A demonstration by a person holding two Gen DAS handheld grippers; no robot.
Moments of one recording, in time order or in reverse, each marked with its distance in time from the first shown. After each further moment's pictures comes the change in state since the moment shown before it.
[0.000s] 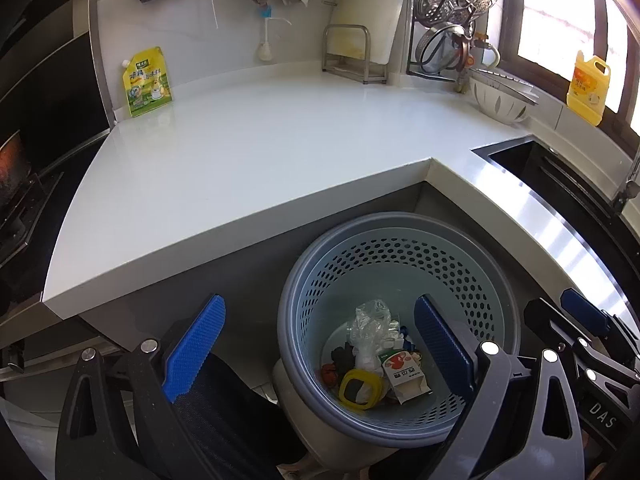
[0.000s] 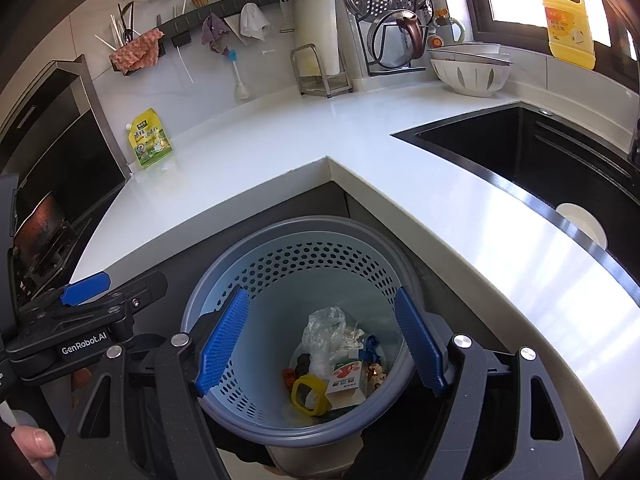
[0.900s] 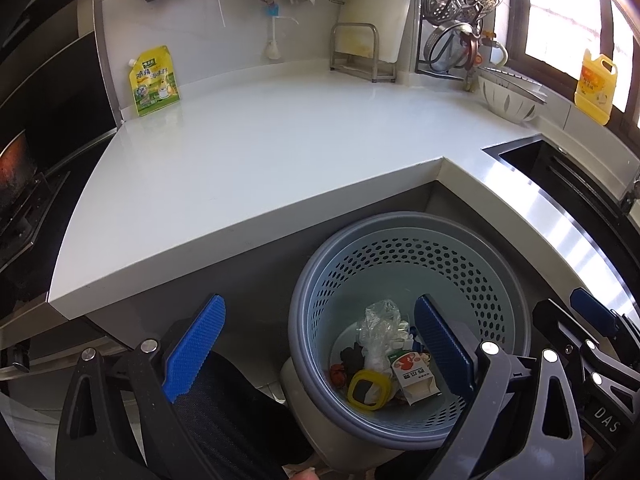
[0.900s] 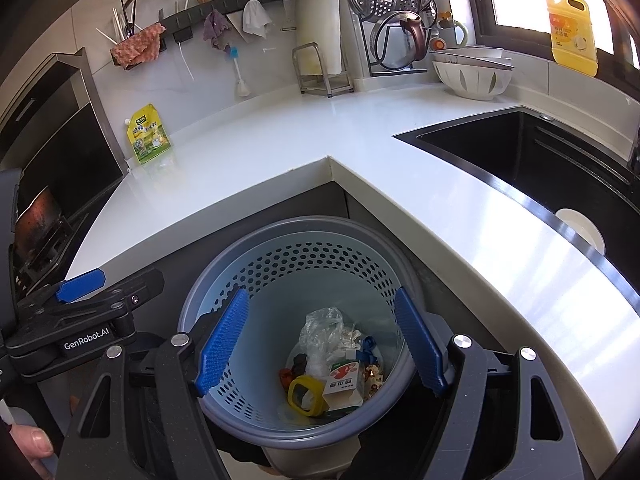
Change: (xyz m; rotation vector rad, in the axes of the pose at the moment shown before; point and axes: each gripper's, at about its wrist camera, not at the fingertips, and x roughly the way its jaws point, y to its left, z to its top) left arm 0.003 0.004 0.000 0.002 0.005 0.028; right arm 0.001 0.004 0.001 -0.017 0.004 -0.014
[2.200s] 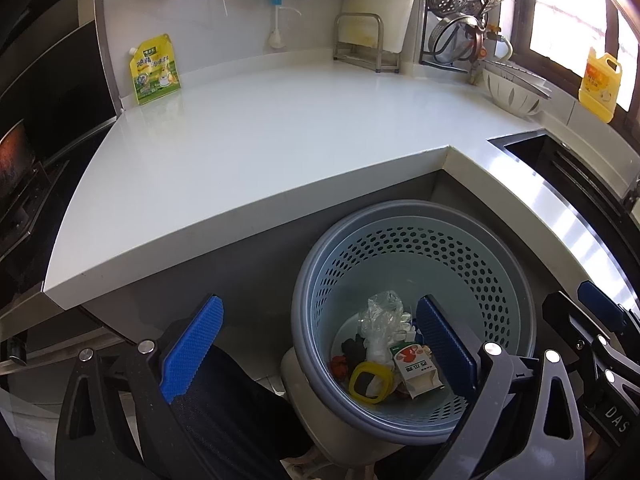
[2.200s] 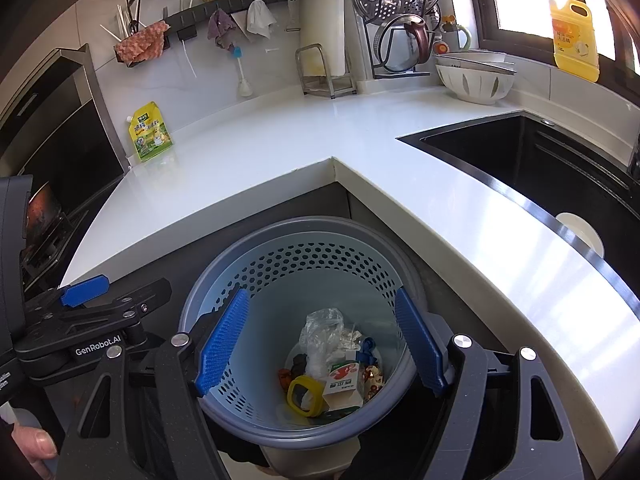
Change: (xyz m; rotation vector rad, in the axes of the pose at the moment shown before) left arm 0.007 0.006 -0.007 -0.014 0.032 -0.001; right arm -0.001 0.003 0.001 -0.015 -0.003 -0.005
